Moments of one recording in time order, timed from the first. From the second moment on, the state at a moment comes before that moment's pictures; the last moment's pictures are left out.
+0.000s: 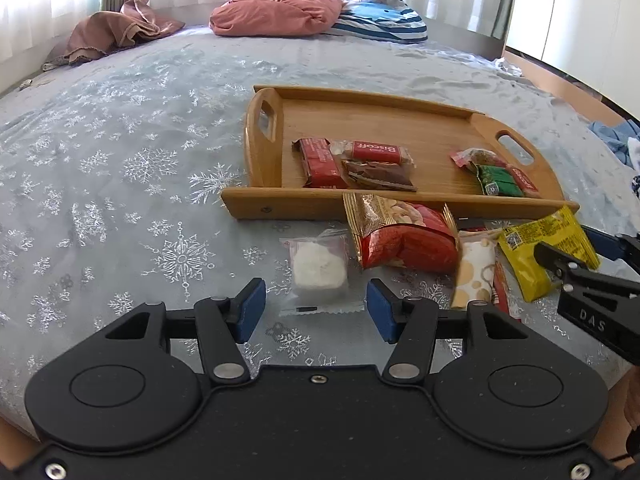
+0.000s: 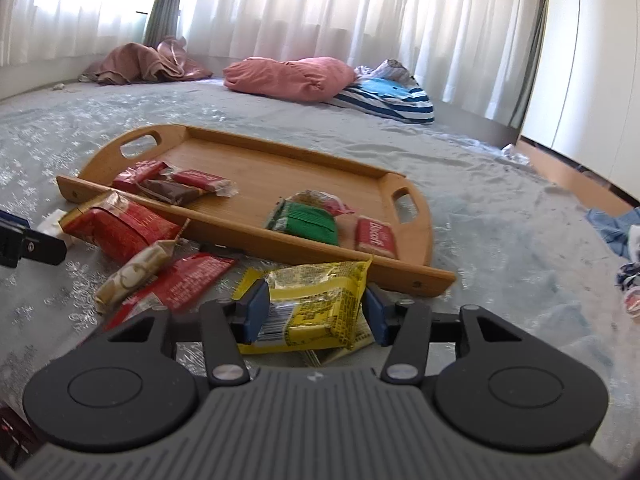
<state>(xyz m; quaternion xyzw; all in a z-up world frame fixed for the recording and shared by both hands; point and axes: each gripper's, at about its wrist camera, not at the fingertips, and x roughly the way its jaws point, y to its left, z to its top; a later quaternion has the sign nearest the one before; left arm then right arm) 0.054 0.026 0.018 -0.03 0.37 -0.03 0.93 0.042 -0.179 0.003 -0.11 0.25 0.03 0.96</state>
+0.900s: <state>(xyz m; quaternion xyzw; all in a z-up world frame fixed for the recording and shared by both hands) 0.054 0.027 0.020 -0.03 0.36 -0.03 0.93 0.058 -0.146 -0.011 -0.13 0.28 0.07 0.95</state>
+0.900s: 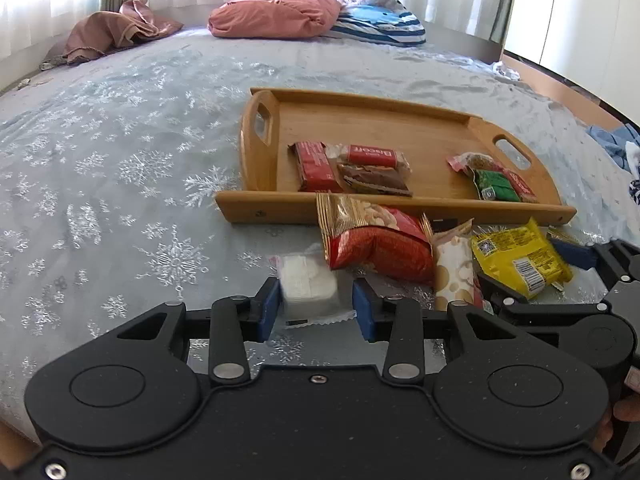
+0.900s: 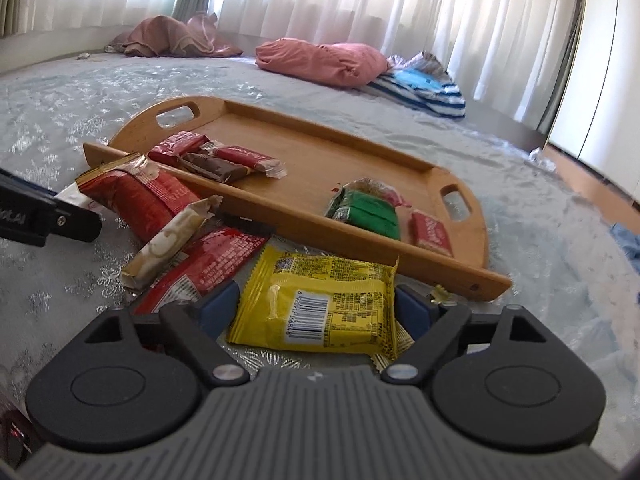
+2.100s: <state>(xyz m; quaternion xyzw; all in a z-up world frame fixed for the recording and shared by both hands) 0.175 0.037 0.092 -0.08 0.29 -0.09 0.95 0.189 -0.208 0.066 -0.04 0.32 0.07 0.94</state>
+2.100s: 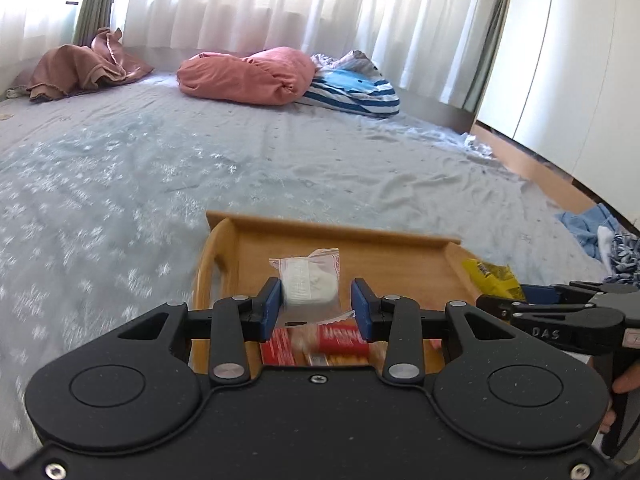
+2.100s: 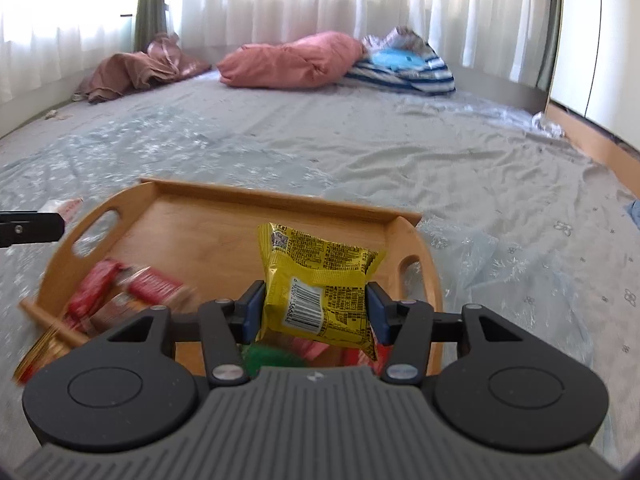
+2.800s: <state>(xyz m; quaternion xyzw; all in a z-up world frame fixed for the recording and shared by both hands) 0.269 0.032 0.030 -0.05 0.35 -0.05 0.93 0.257 -0.226 0.024 -0.02 0.38 0.03 0.93</state>
